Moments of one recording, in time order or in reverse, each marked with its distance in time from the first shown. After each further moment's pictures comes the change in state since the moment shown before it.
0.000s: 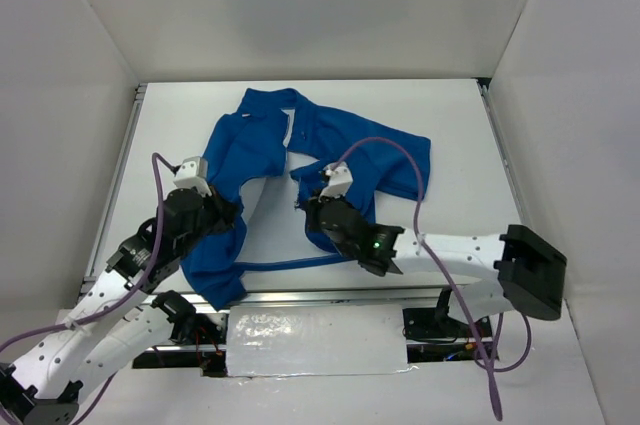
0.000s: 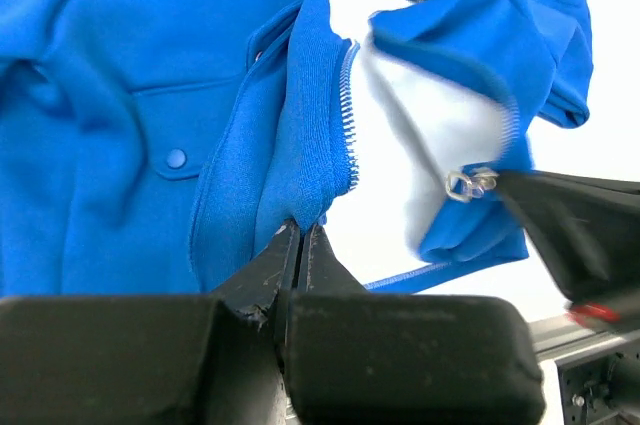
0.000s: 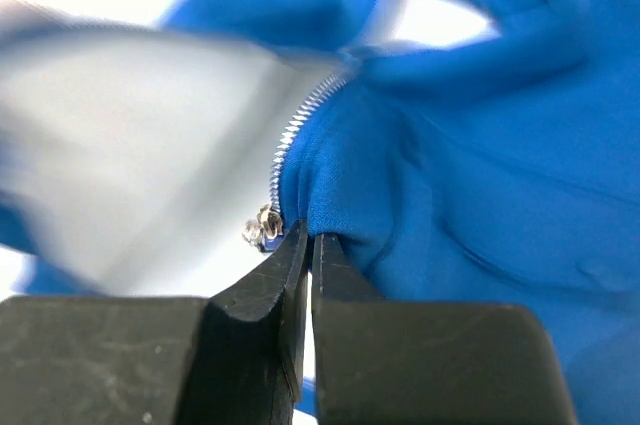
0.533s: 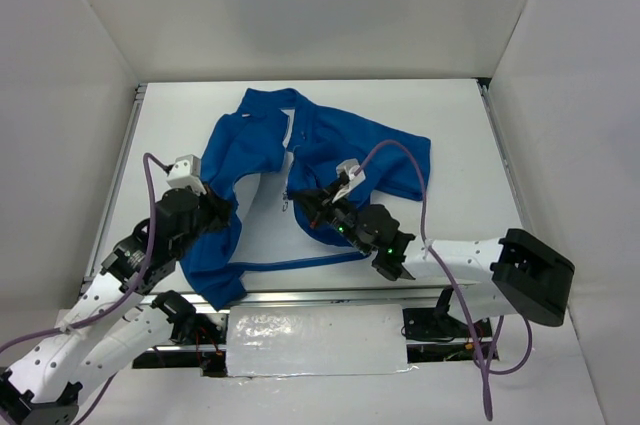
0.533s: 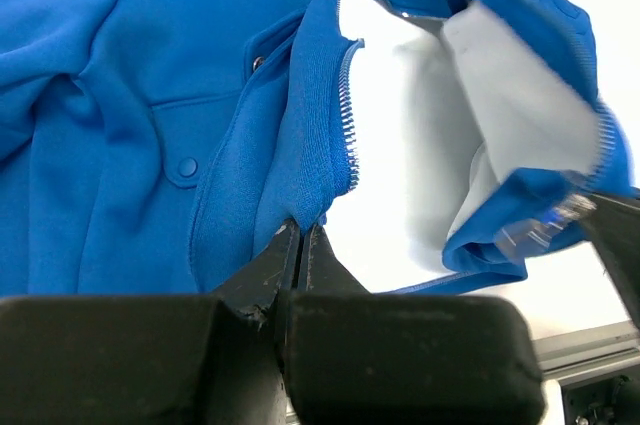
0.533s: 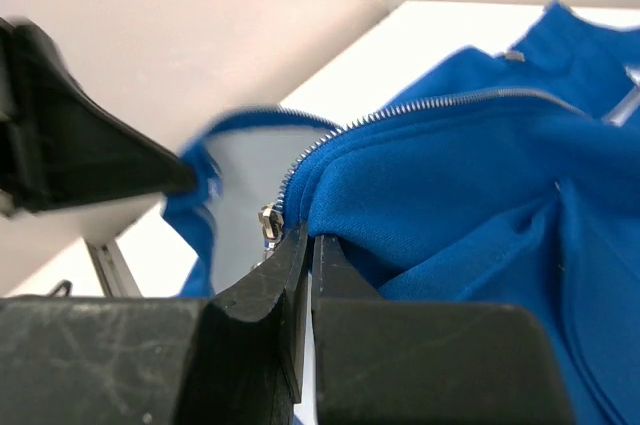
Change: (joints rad) left arm 0.000 -0.021 0.037 -0.043 -0.056 0.001; right arm -0.097 -0.069 -0.258 0.763 -0.391 -0.156
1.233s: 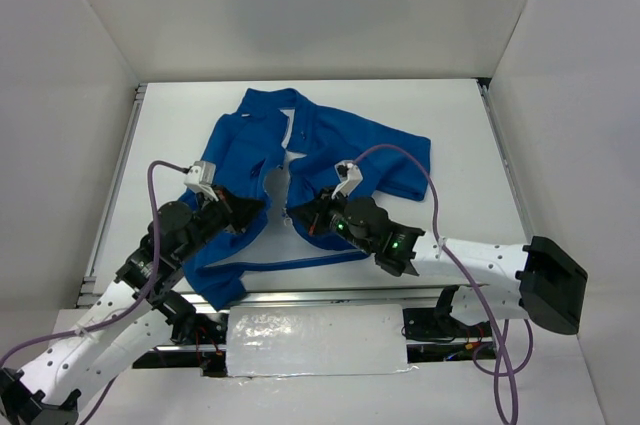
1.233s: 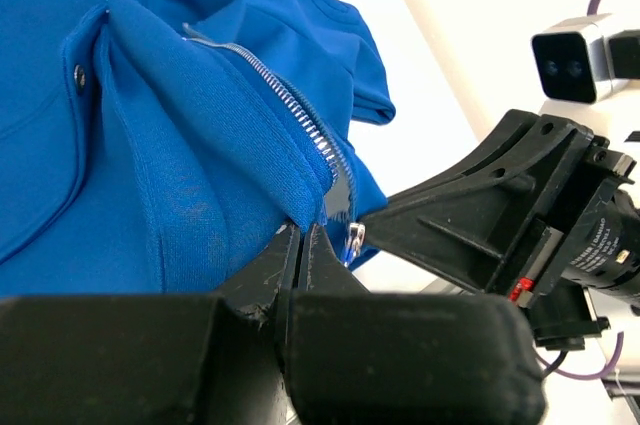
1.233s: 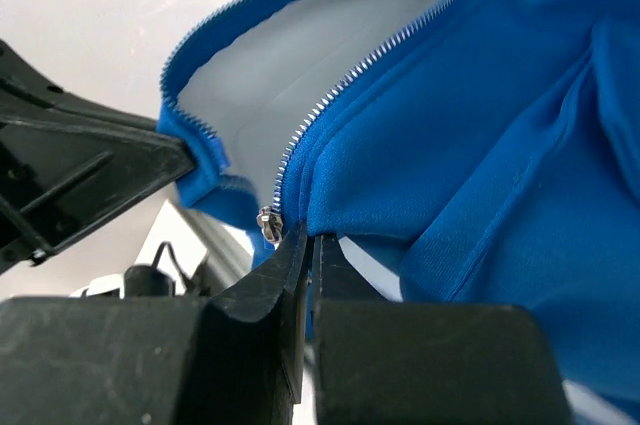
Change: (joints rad) left arm 0.000 -0.077 -0.207 0.462 0.348 -0.002; right arm 0.021 -0.104 0.114 -0.512 -0.009 0.428
